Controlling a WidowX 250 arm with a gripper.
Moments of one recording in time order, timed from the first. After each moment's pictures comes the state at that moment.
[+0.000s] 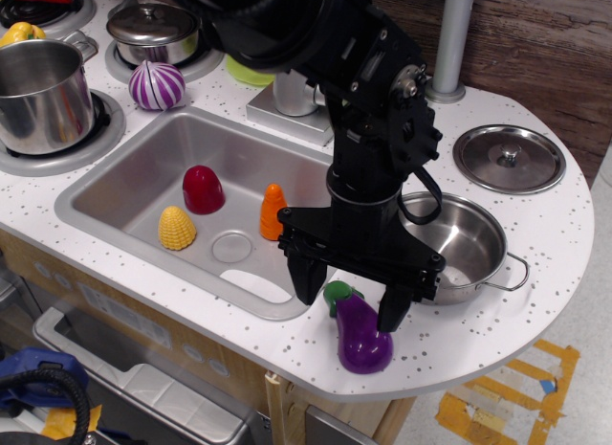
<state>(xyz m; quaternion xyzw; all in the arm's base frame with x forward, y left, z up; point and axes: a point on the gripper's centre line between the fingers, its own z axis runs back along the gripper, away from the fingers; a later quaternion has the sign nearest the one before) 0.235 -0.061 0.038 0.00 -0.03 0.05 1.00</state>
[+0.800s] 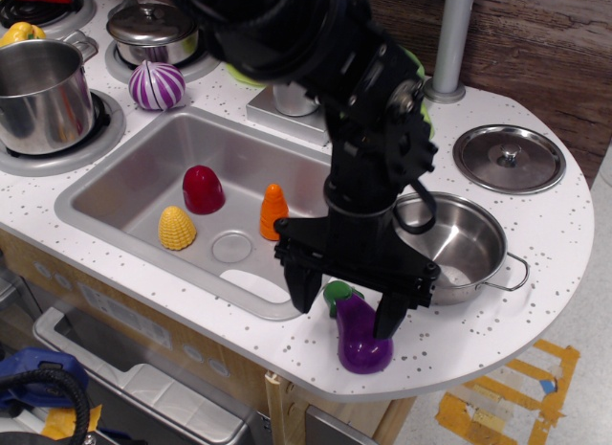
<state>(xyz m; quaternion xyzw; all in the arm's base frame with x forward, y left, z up) 0.233 -0.059 0.026 0.01 -0.04 0.09 1.00</state>
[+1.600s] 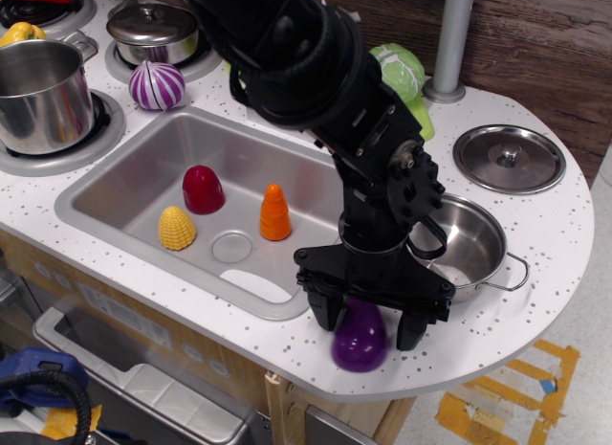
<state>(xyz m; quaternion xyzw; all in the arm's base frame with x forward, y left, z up) 0.249 -0.069 -0.001 -0.02 -0.08 0.10 0.99</state>
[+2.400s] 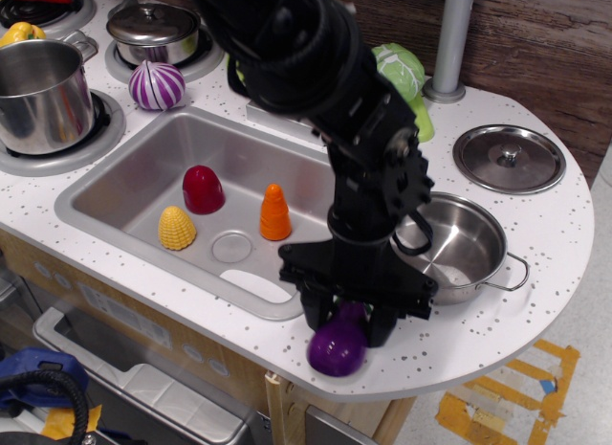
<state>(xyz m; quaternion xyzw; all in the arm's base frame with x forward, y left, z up) 0.237 -0.055 0.015 0.02 -0.03 0.10 0.99</state>
